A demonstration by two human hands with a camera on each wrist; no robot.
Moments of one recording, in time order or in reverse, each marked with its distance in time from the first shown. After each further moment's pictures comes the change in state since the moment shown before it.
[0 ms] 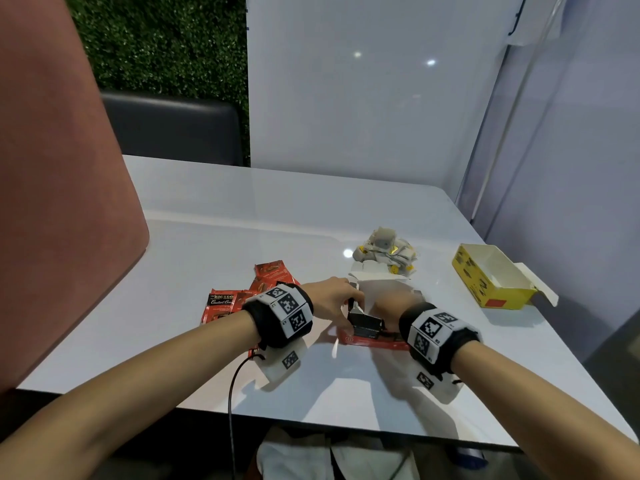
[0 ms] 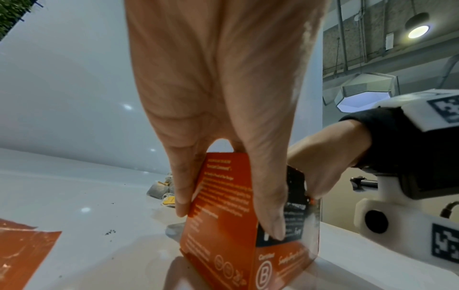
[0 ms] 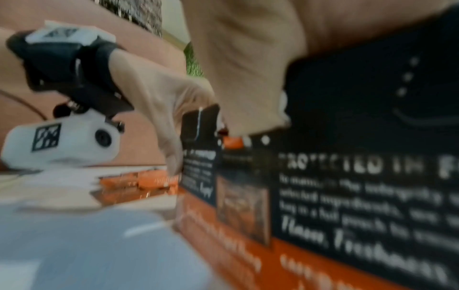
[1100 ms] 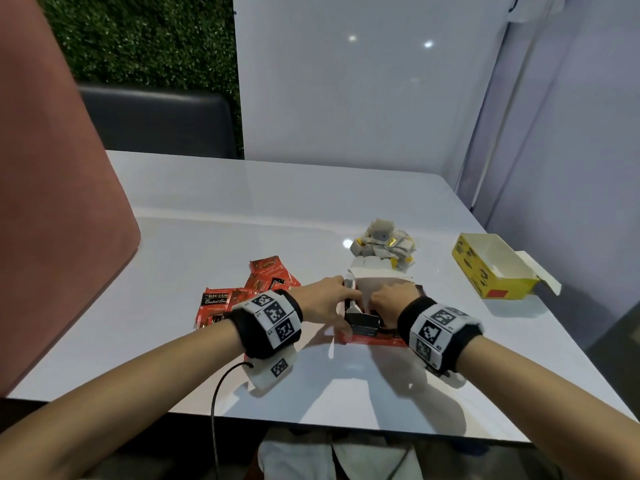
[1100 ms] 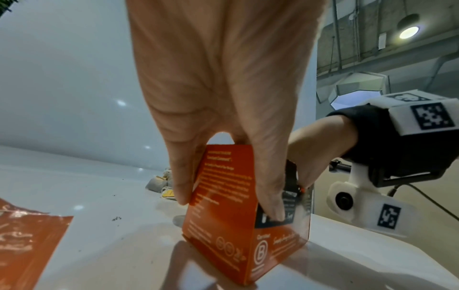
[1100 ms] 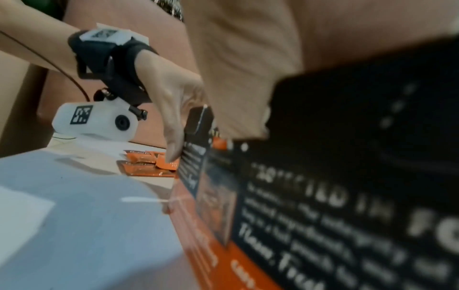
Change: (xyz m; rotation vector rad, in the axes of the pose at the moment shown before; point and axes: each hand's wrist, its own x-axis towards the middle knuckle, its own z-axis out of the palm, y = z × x) left_hand -0.007 0.001 0.008 -0.011 0.024 -0.033; right_hand -0.003 -0.002 -0.003 -0.092 0.068 -0.043
